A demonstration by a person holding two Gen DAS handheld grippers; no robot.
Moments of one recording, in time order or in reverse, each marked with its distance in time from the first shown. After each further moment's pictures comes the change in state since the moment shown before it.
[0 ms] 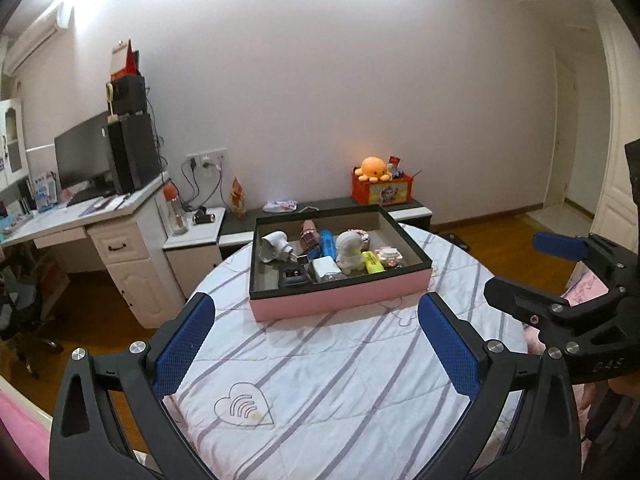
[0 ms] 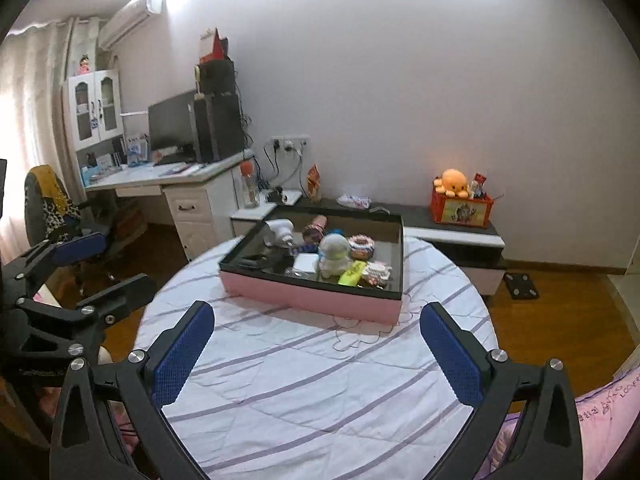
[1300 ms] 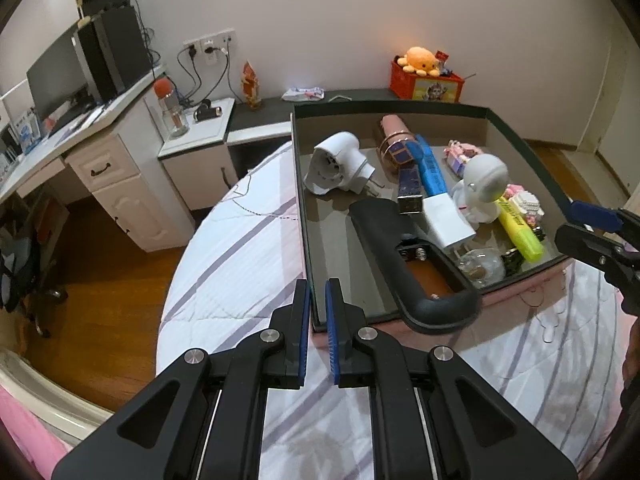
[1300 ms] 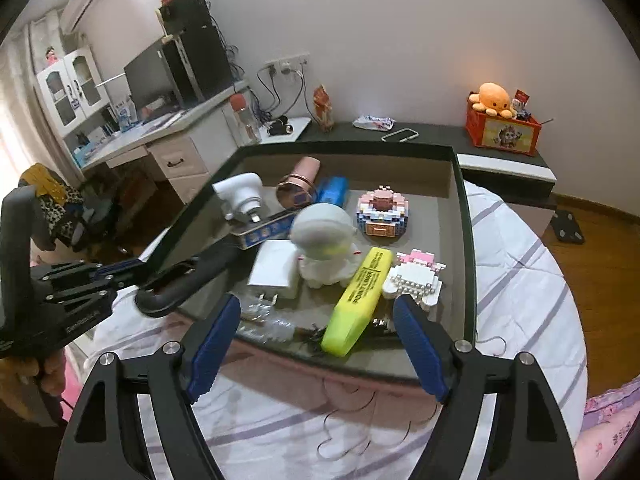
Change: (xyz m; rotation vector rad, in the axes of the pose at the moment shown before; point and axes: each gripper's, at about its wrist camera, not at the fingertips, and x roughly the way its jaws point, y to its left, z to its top) left arm 0.235 0.085 -0.002 -0.038 0.439 0.036; right arm 0.215 -0.053 0.030 0.101 0.306 0.112
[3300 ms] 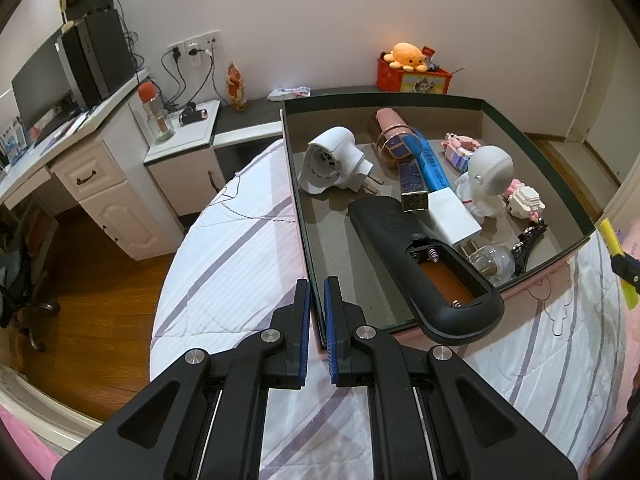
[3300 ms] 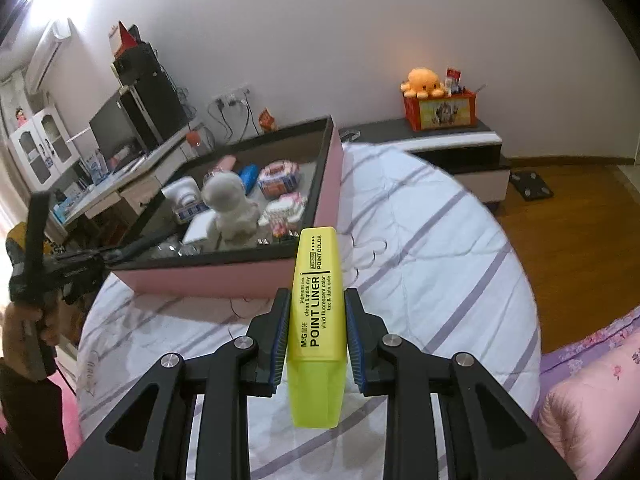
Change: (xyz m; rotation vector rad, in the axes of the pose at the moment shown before) left arm 0.019 0.010 0.001 0.040 0.005 -0.055; right arm -0.058 -0.073 -0.082 0.202 -0.095 -0.051
